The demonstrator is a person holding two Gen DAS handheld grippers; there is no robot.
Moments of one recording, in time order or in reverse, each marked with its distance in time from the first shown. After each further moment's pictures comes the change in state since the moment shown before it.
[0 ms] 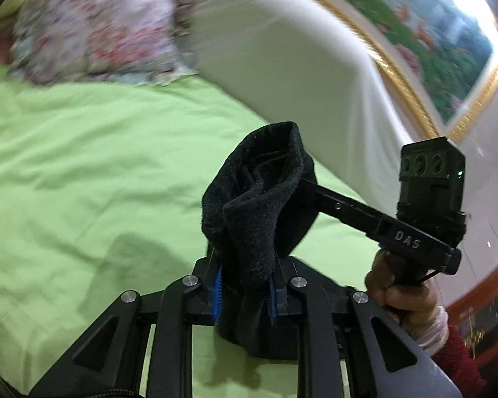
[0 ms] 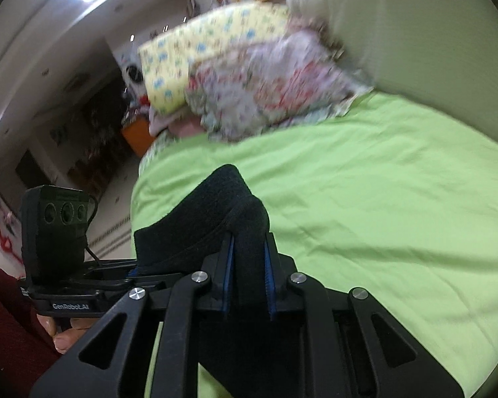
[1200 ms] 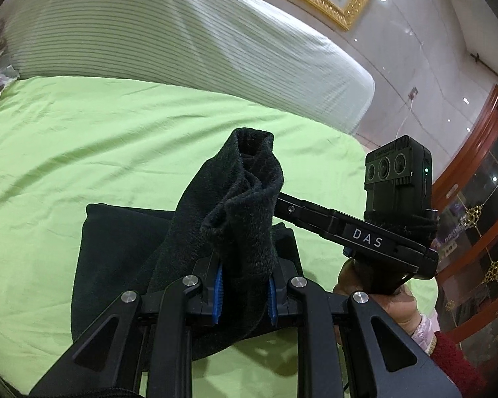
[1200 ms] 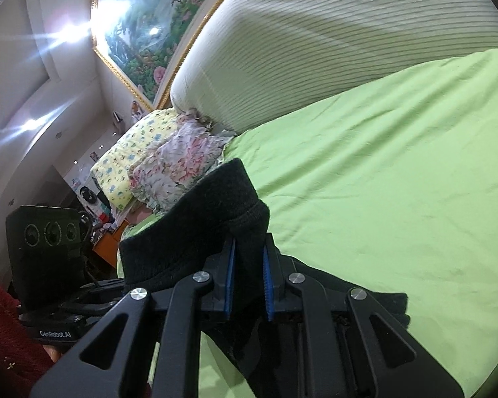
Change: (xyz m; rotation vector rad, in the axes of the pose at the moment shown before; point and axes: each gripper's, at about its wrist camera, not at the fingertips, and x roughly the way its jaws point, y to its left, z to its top) left arm 0.104 -0.233 -0.101 0.402 0.250 -0.189; right arm -0.191 -0.088 -0.173 0.422 -0.341 -0.170
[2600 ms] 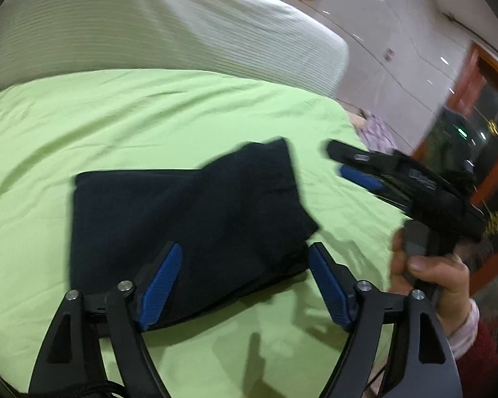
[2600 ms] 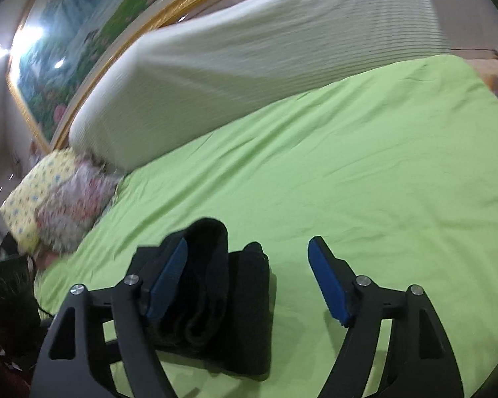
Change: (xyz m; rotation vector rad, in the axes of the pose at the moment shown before) left arm -0.009 0.012 -0.033 0.106 0.071 -0.028; right arm -0.090 0.038 -0.036 0.125 -0.235 -0.578
